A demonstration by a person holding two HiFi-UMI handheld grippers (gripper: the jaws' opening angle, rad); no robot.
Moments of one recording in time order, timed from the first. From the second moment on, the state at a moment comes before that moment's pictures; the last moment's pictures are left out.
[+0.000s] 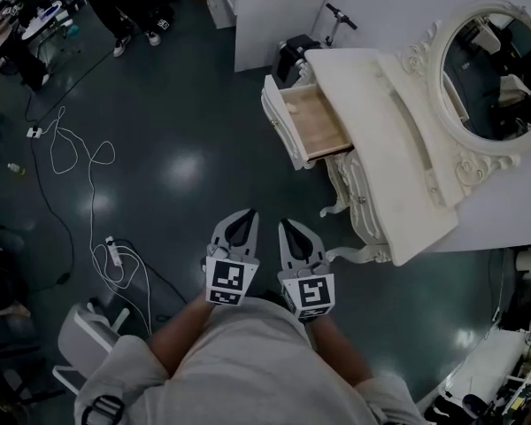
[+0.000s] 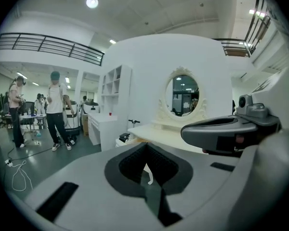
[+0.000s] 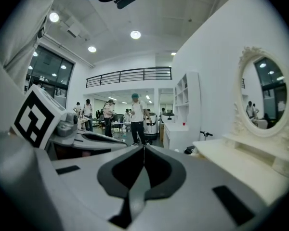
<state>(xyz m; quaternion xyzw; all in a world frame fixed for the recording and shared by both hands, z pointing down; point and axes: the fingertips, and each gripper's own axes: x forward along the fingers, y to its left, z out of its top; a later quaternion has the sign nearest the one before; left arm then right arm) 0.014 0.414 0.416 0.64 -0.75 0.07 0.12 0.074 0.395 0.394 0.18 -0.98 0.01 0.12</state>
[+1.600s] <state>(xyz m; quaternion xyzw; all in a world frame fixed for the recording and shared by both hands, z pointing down) -0.074 0.240 0.470 0.67 -0.71 0.14 0.18 -0.017 0.205 0.432 0.20 -0.97 0.07 0.13</state>
